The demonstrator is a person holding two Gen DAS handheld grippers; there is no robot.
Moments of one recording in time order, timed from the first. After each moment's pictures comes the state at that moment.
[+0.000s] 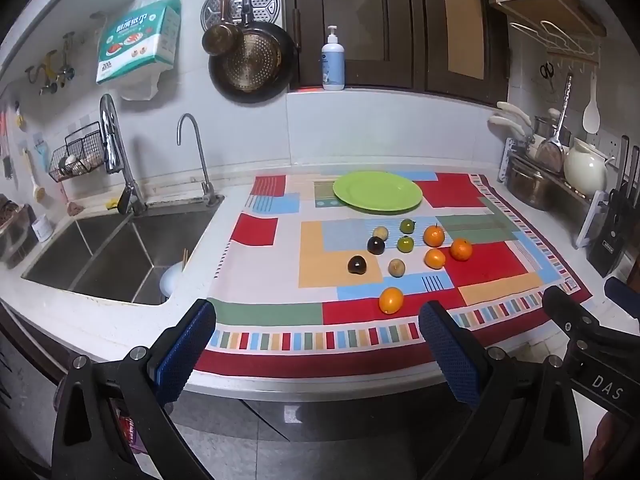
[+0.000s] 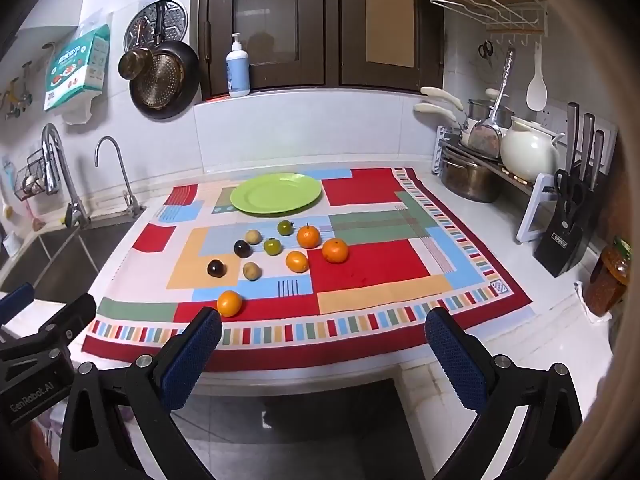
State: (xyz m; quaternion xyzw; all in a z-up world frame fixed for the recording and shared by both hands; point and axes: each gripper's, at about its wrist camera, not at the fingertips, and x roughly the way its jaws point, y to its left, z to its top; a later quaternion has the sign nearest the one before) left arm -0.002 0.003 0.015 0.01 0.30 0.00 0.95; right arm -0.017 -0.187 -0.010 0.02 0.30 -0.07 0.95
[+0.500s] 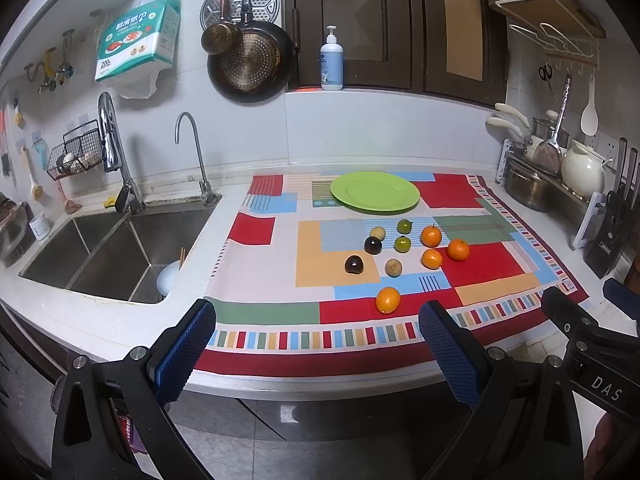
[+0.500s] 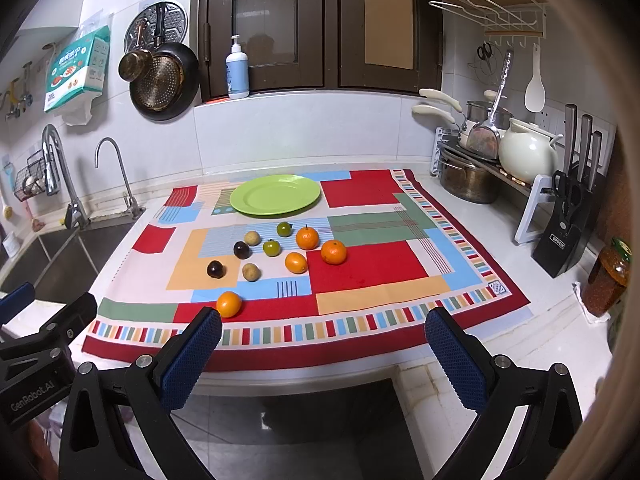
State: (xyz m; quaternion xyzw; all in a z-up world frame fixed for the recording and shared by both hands) left arm -0.011 -0.002 0.013 0.01 0.30 0.00 0.95; right arm -0.020 -0.185 -0.008 0.02 0.29 -0.08 0.95
